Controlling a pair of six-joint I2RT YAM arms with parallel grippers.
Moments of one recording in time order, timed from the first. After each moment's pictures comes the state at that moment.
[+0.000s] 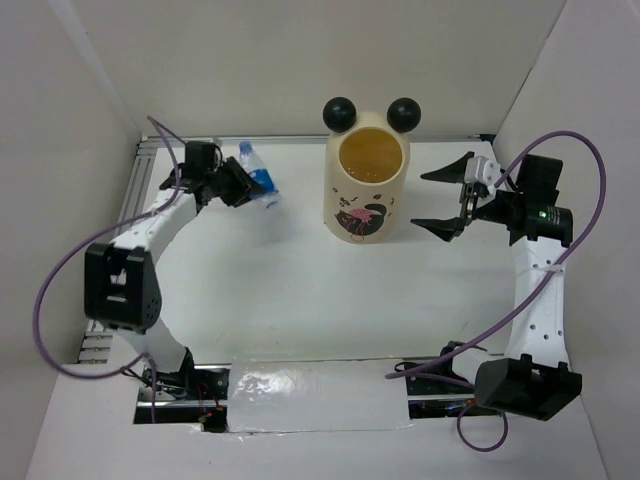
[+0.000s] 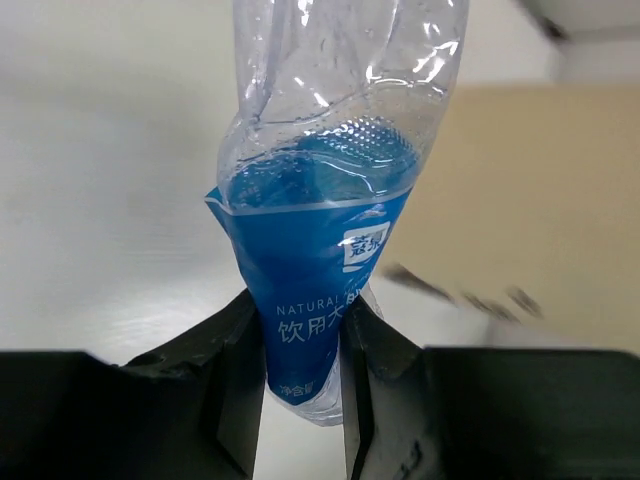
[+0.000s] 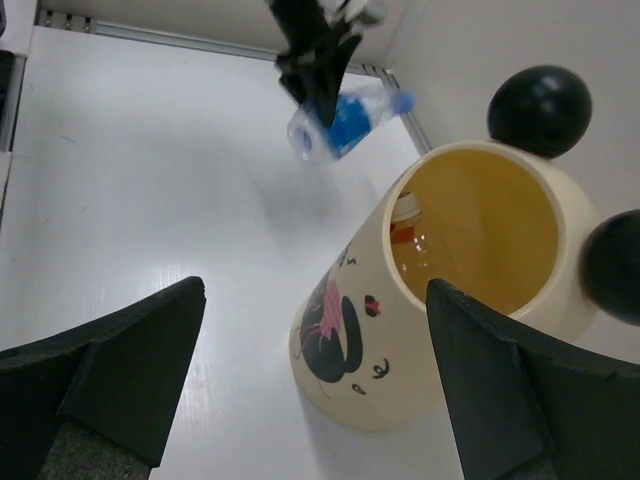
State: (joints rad) left arm -0.12 1.73 1.31 -0.34 0.29 -0.85; right arm -0.26 1.14 1.34 -0.87 -1.48 -1.06
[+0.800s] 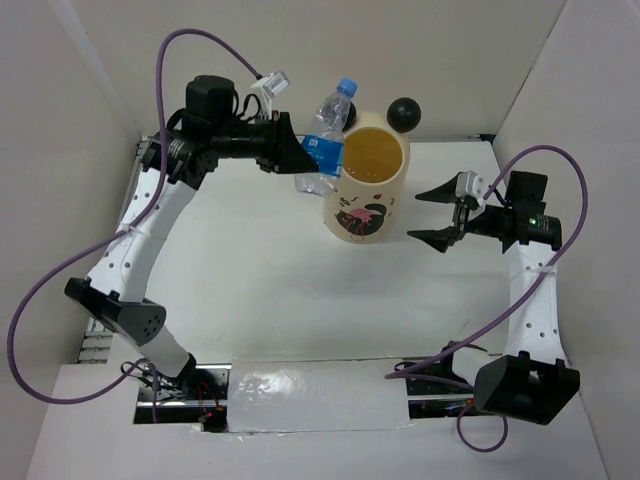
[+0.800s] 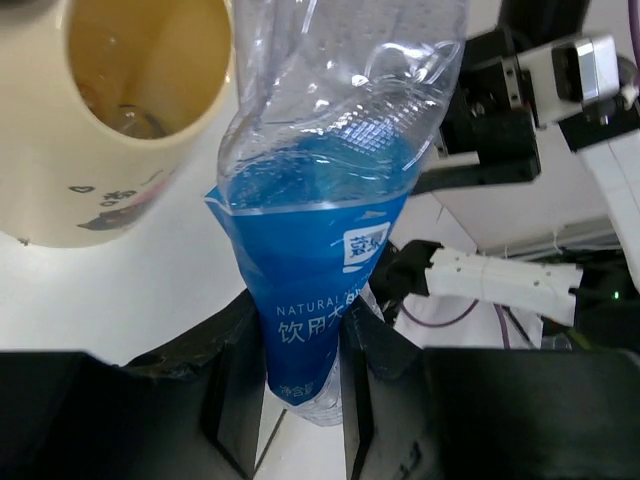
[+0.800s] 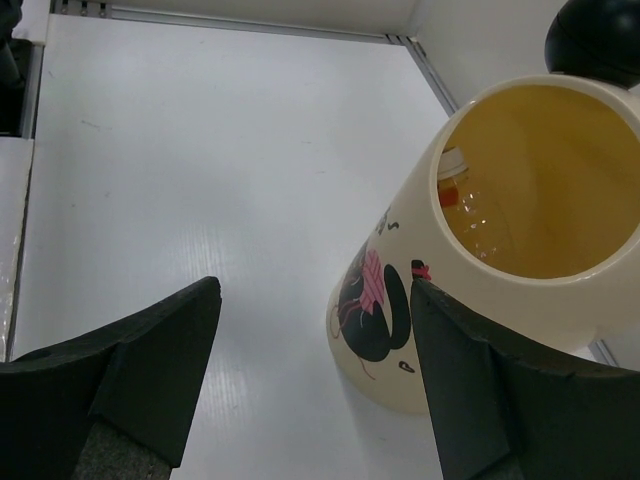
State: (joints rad) left arm -0.42 1.59 1.97 -0.78 0.76 -0.36; right arm -0.26 1.11 1.19 -0.91 -1.46 -1.14
